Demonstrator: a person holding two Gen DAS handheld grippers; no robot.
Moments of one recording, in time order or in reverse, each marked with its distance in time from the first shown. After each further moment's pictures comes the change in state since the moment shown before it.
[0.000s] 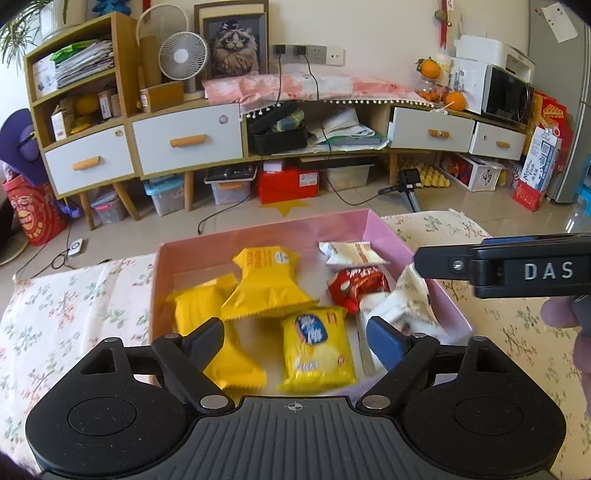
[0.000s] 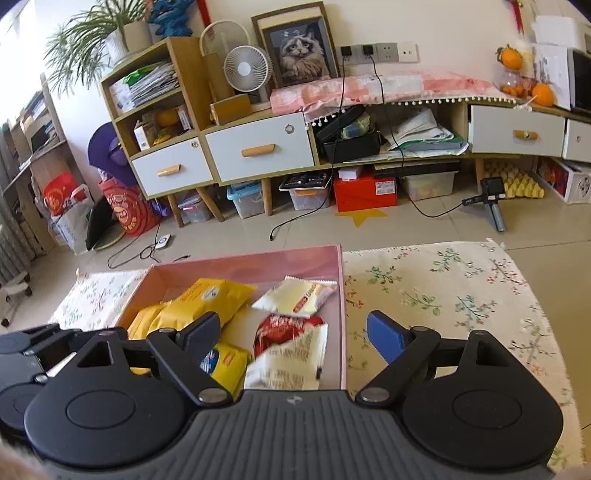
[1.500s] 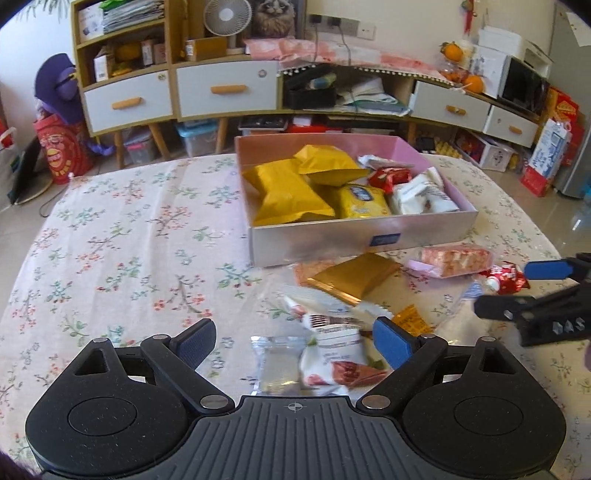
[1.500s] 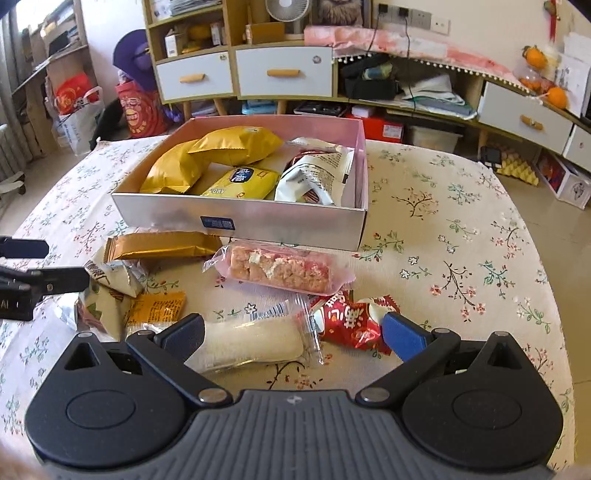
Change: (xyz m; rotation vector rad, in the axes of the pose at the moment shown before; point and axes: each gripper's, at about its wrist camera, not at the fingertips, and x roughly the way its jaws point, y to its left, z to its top) left arm -0.073 0.044 -0.097 -0.083 0.096 0.006; right arm -0.032 0.031 -0.095 -0.154 0.178 -0.075
